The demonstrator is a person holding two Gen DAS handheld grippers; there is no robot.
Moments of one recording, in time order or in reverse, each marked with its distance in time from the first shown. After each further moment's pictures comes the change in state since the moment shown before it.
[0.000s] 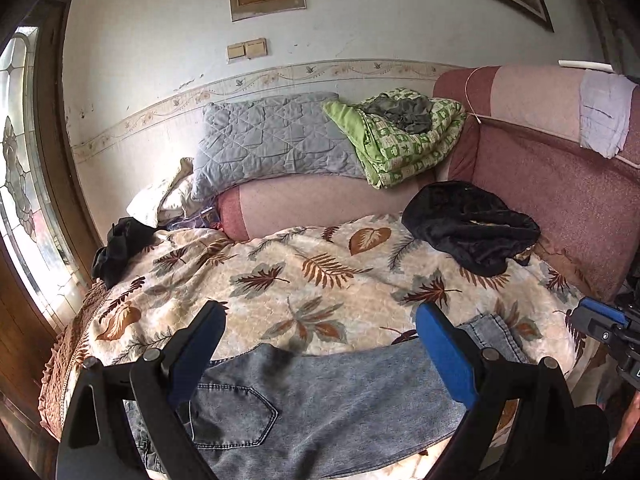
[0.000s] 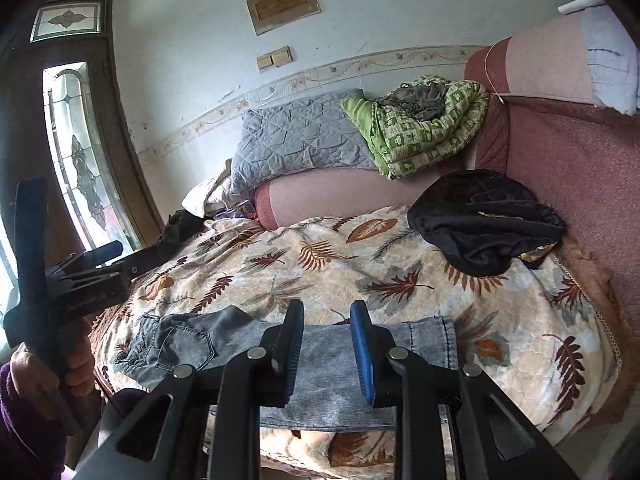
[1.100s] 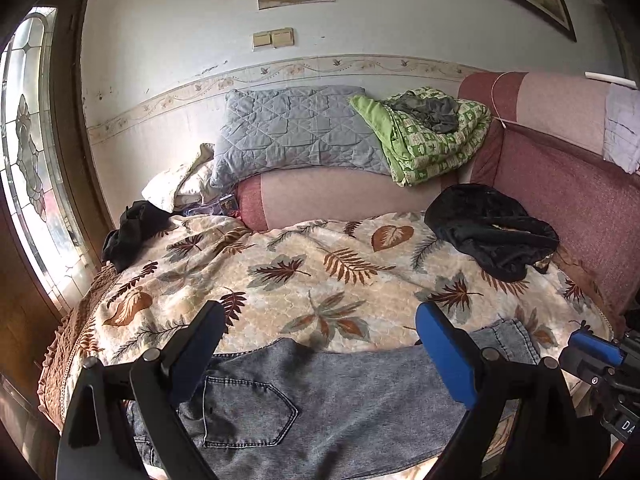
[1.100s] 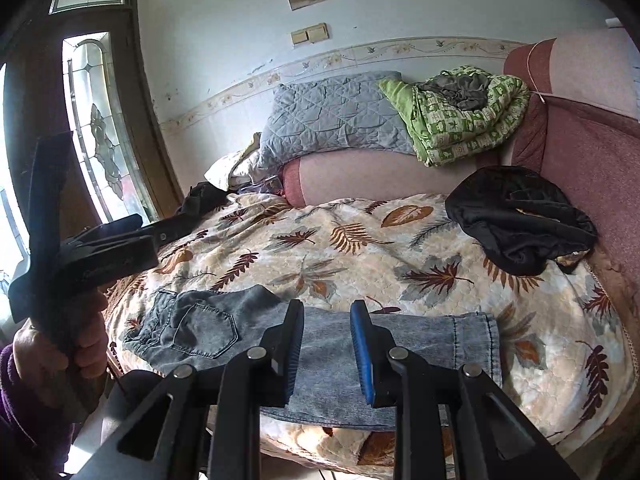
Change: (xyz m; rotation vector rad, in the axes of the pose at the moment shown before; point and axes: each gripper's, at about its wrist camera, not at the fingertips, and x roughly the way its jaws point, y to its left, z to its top) left arm 0.014 0.033 -0.007 -0.061 0.019 0.041; right arm 0.032 0.047 -0.008 -0.081 0.071 0.065
